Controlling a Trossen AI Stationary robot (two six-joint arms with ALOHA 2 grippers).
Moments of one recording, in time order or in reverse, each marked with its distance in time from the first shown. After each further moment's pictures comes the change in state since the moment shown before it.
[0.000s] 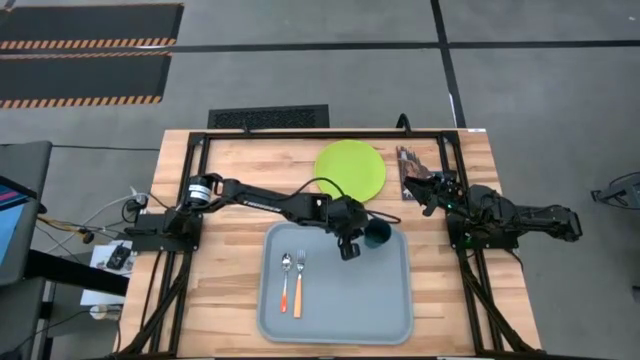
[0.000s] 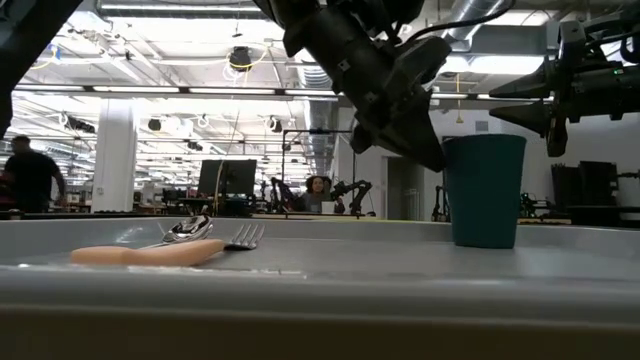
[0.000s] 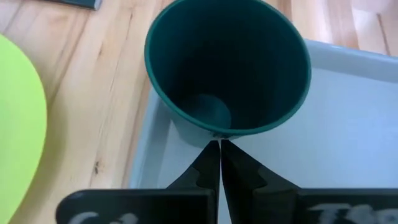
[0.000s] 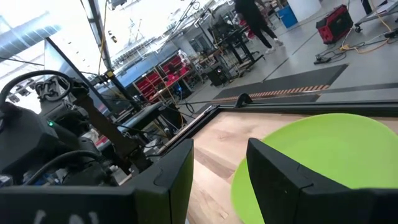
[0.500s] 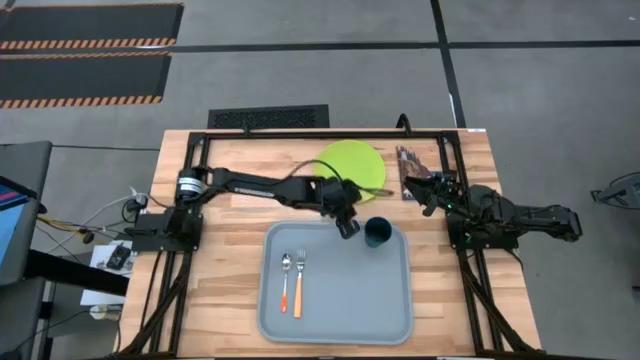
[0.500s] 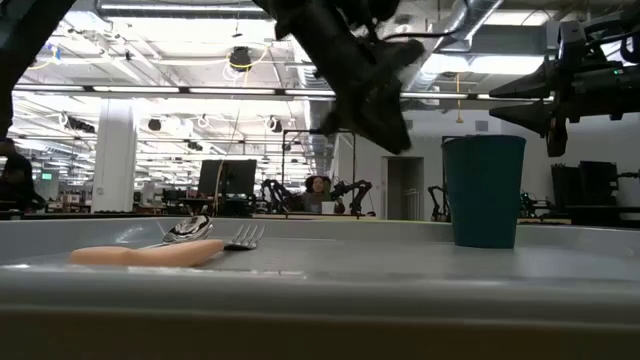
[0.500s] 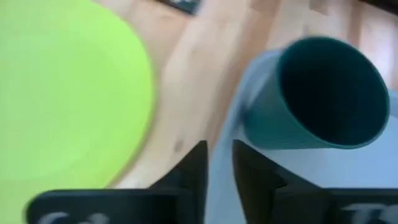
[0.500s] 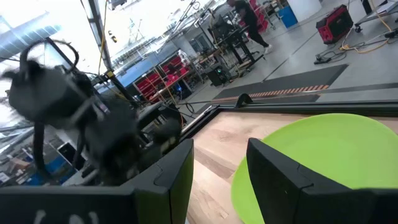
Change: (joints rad) left arm 0.089 -0.092 0.000 -0.134 -0.092 -0.139; right arm 0.000 0.000 0.000 0.000 0.000 0.000
